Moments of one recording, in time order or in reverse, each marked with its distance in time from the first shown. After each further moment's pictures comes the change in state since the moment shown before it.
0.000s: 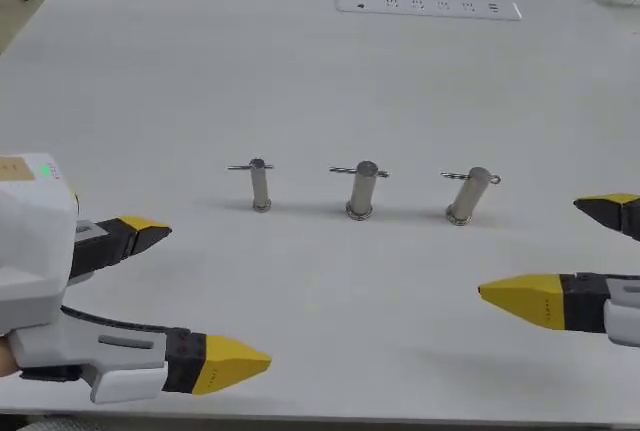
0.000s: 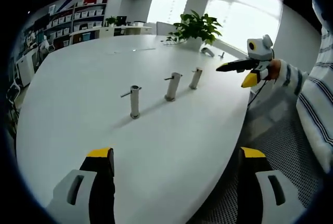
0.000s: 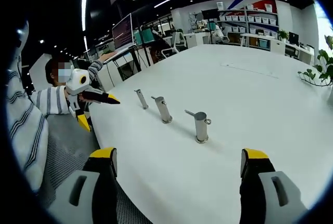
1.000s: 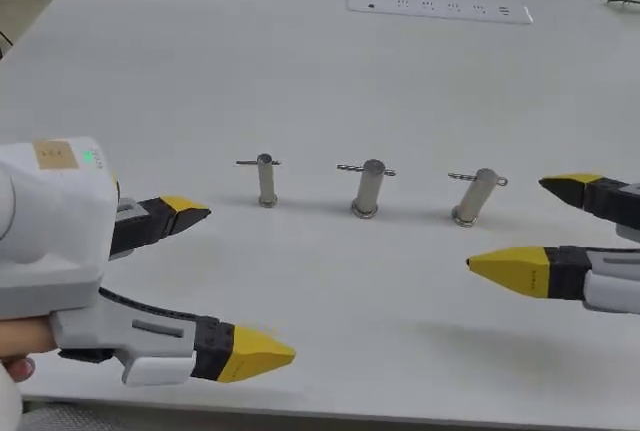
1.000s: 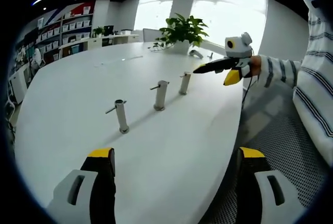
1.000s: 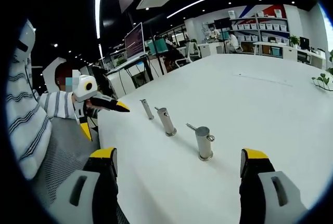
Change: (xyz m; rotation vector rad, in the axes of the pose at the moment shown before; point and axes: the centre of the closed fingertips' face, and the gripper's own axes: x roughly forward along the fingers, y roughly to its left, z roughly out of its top) left arm 0.014 -0.015 0.013 0.109 -0.041 -0.058; right arm 0.022 -0.003 0.014 -0.017 -0.097 0.127
